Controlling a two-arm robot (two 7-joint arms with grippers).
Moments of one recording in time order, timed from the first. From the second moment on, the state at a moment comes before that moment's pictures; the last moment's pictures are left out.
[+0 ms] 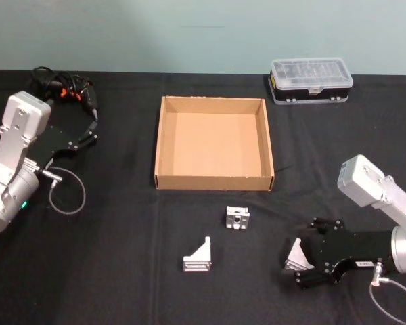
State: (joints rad) left arm -0.20 0.60 0.45 -1.41 -0.25 -0.12 0.03; right arm 0.16 0.94 -0.54 -1.79 0.40 0.34 0.70
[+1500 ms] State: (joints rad) left arm -0.20 0.60 0.45 -1.41 -0.25 -0.12 0.03; right arm 0.22 0.92 -0.52 -1.80 0.43 0.30 0.73
